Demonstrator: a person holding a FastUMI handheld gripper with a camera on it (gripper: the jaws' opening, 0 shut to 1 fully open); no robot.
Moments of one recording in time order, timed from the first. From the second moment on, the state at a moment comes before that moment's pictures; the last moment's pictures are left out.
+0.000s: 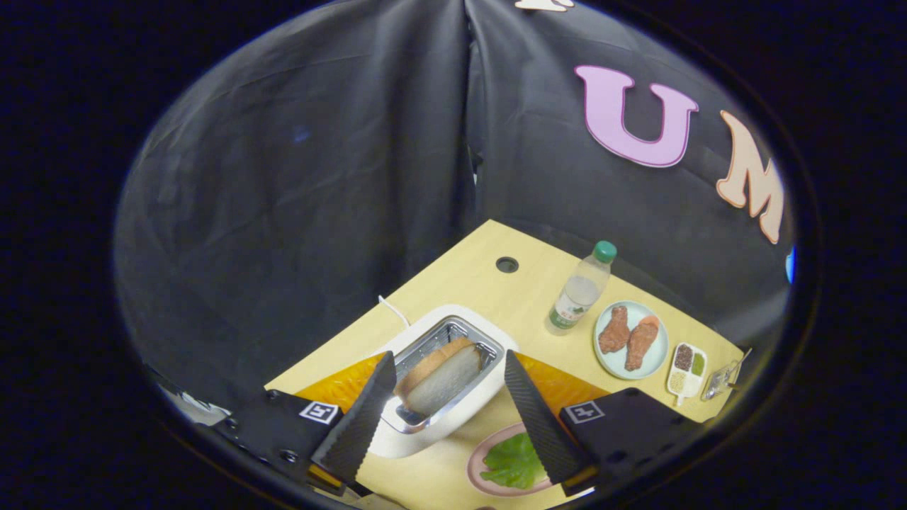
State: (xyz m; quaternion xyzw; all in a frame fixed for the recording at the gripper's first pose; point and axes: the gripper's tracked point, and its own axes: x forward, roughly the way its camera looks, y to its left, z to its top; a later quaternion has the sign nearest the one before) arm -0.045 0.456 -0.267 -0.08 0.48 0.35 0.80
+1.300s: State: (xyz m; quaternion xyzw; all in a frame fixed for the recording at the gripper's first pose) arm -0.062 0.444 -0.258 0.01 0.52 0.33 0.79
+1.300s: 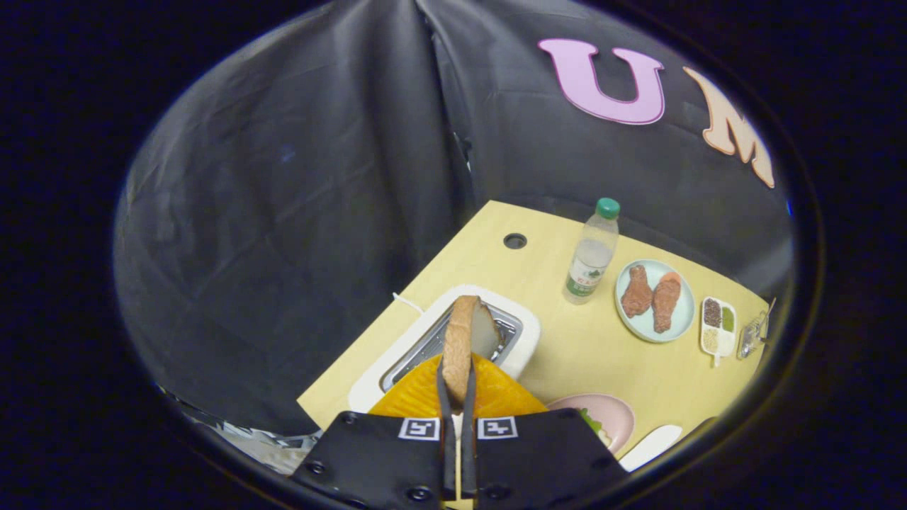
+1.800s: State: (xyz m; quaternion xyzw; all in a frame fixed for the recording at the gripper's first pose) arm -0.045 0.372 -0.212 0.03 0.48 0.32 0.82
